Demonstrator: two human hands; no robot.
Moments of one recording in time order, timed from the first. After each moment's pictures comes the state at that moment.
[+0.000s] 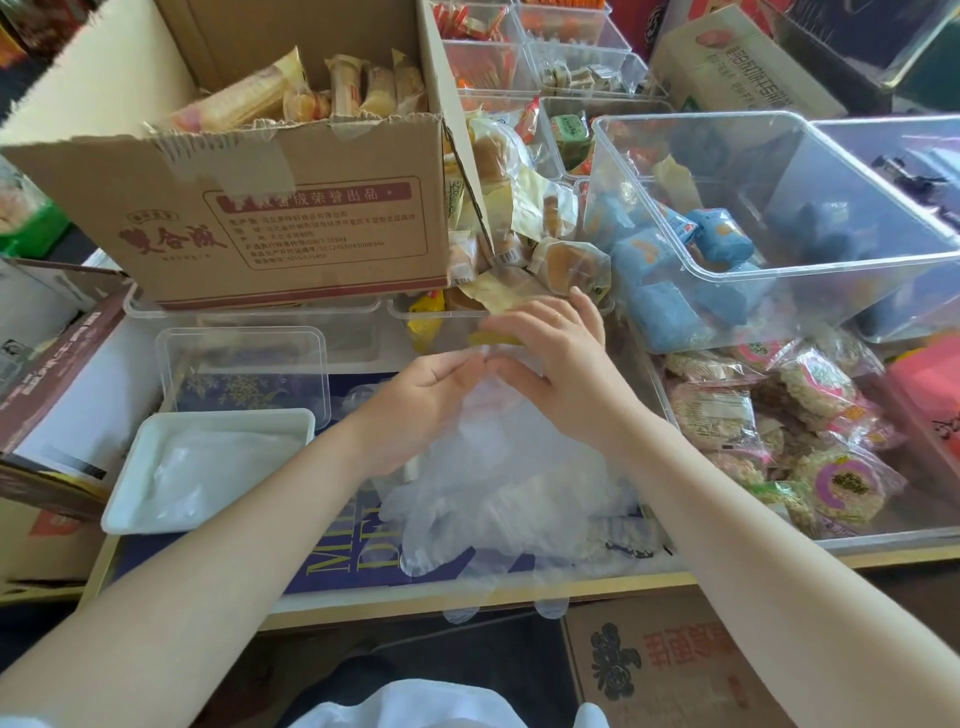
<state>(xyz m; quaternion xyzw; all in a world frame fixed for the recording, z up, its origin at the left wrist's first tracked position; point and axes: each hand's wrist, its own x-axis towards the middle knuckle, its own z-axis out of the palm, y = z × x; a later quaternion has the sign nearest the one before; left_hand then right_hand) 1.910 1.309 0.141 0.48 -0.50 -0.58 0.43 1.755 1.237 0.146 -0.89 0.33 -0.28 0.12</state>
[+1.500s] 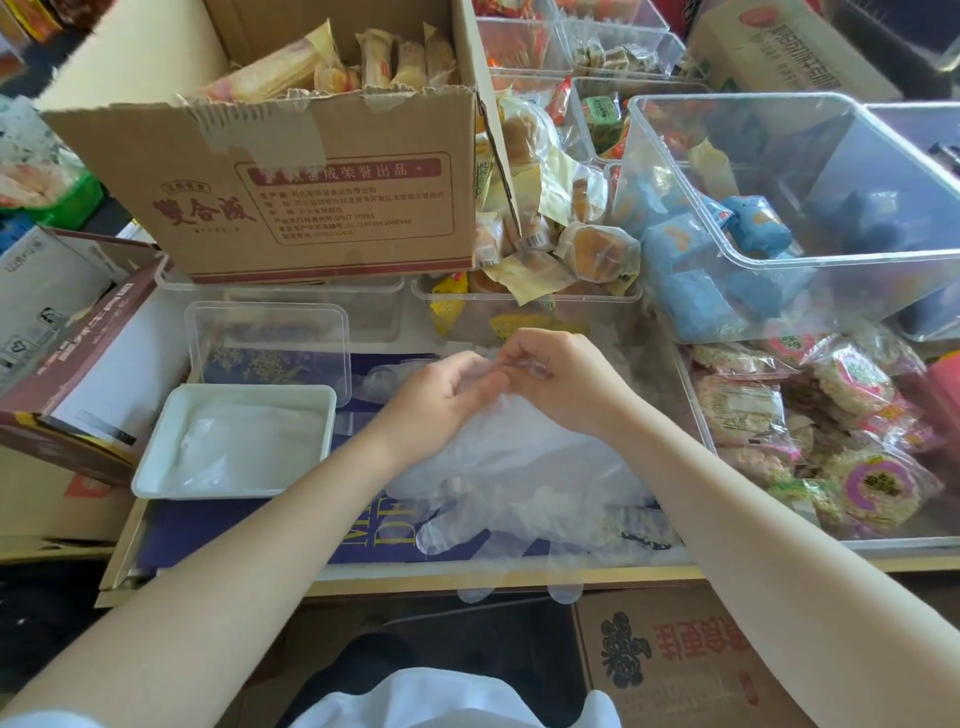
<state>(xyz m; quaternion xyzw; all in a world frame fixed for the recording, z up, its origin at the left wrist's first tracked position) 1.914 1.322 0.120 0.63 -0.56 -0.41 0.34 1.767 1.243 0.136 -0.85 0.38 -0.17 0.32</state>
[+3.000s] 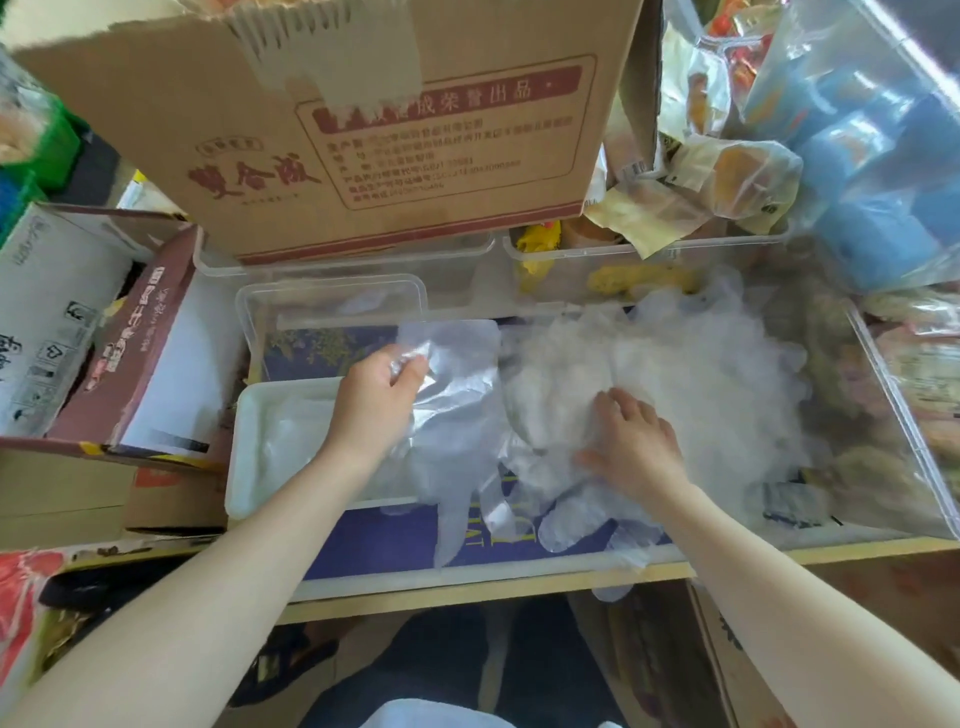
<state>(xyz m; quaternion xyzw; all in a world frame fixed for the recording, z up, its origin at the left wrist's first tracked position) 2.065 1.326 0.050 0.78 -0.41 -0.32 0.35 1.806 1.266 -0.040 -0.78 0.58 0.12 0.20</state>
